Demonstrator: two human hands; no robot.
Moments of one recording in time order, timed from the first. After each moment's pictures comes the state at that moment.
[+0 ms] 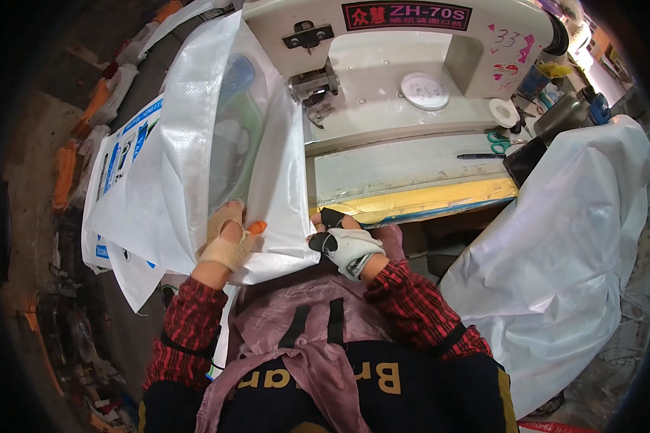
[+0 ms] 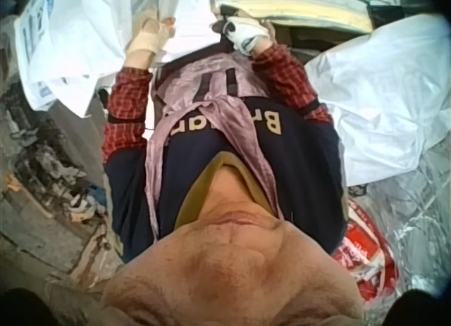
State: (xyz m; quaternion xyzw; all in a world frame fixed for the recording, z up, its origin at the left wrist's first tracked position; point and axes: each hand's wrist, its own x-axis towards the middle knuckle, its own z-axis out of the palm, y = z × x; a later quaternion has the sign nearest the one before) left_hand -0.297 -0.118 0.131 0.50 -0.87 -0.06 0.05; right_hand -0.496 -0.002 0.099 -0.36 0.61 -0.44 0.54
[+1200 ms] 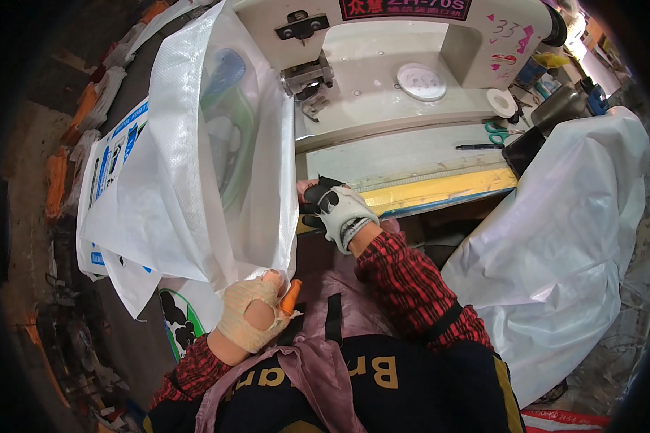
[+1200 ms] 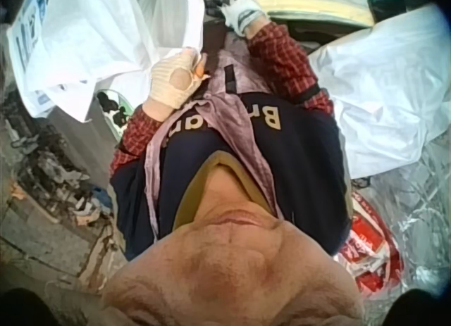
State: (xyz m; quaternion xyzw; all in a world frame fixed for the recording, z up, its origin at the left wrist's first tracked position) left_hand -0.310 -0.017 0.178 0.37 -0.91 -0.18 0.03; right_hand -0.510 -0.050 0.067 -0.29 0.49 -0.55 0.61
